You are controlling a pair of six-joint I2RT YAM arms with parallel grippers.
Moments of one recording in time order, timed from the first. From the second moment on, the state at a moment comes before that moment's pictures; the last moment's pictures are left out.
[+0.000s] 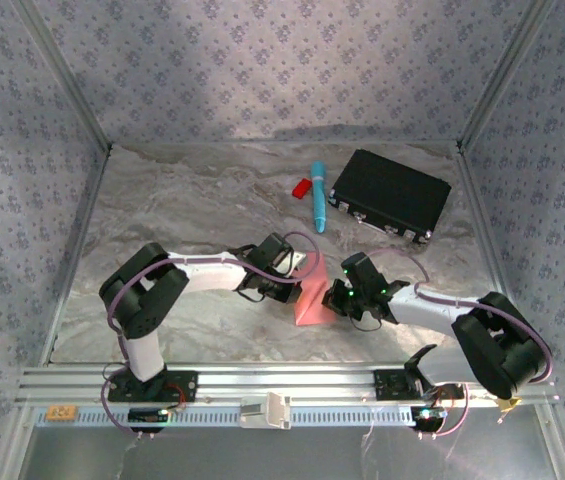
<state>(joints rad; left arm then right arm) -0.87 1.80 0.95 -0.20 0.35 -0.41 0.62 1.31 0.42 -0.08 -0.27 1.04</state>
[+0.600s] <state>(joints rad) -0.87 1.80 0.95 -0.19 0.36 -0.41 0.62 1.23 0.42 0.01 -0.28 1.04</state>
